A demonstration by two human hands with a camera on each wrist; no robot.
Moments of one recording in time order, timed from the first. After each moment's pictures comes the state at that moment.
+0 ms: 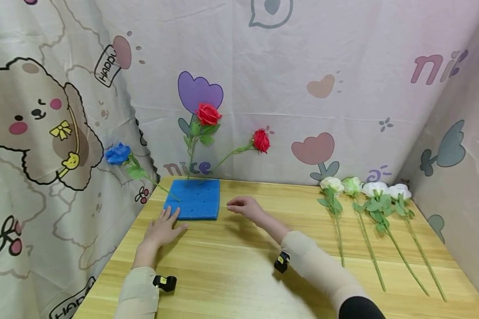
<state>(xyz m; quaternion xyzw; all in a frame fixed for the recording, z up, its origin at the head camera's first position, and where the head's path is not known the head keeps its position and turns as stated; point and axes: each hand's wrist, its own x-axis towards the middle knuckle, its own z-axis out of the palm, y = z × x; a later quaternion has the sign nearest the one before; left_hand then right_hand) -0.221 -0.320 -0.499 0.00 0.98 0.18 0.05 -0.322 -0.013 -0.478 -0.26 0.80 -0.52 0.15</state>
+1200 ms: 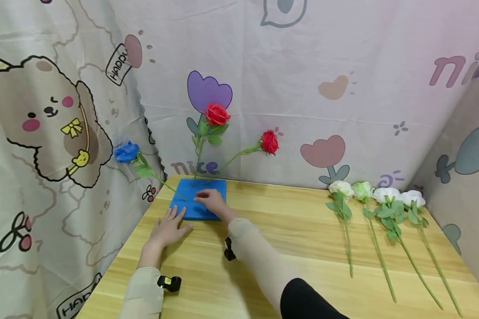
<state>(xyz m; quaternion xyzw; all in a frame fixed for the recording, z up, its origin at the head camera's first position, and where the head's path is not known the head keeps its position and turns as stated) -0.219 -0.319 -0.501 -0.01 0.98 0.18 0.04 -0.351 -0.161 -0.498 -0.23 0.81 -0.52 0.13</state>
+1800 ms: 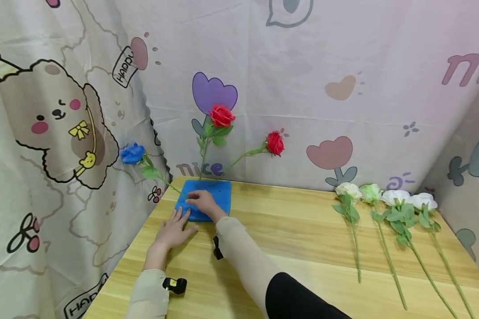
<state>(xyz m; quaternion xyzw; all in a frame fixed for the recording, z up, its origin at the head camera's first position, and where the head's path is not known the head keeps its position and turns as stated) -0.219 -0.318 -0.503 -0.02 0.98 0.18 0.04 -0.345 -0.209 -0.498 -0.24 0.81 -0.51 0.15</state>
